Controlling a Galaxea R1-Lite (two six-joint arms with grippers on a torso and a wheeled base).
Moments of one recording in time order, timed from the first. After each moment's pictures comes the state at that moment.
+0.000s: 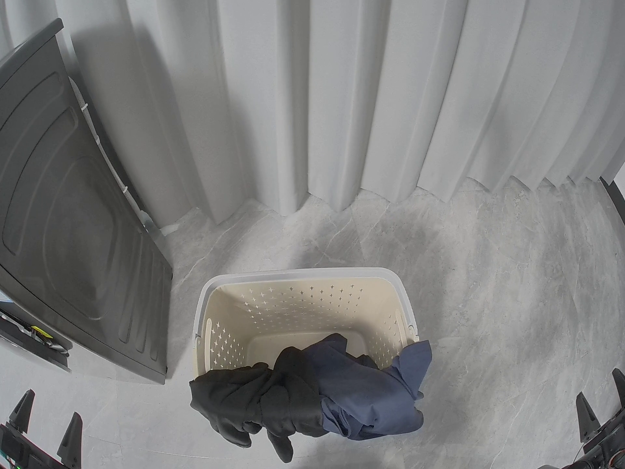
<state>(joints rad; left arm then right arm) 0.00 0.02 -0.02 0.00 0.01 -0.05 0.01 0.02 -0.02 0.00 0.01 0.01</state>
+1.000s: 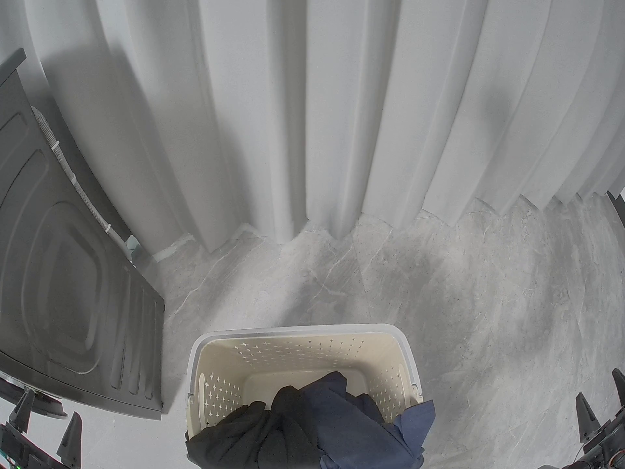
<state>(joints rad) 0.00 0.02 -0.02 0.00 0.01 -0.05 0.01 0.02 -0.02 0.00 0.01 0.01</state>
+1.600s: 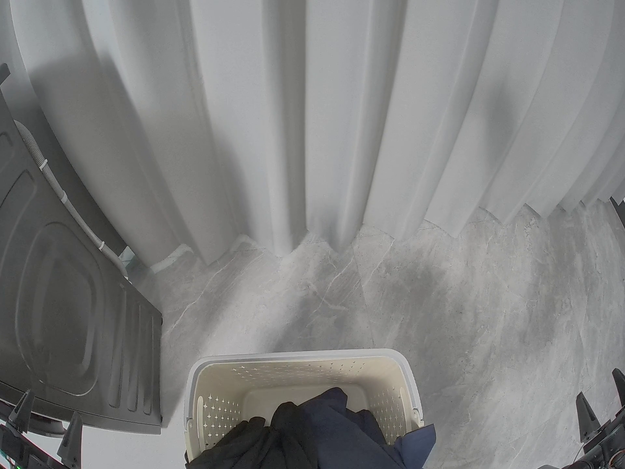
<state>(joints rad) 0.00 0.02 -0.02 0.00 0.01 -0.05 0.01 0.02 -0.02 0.00 0.01 0.01</state>
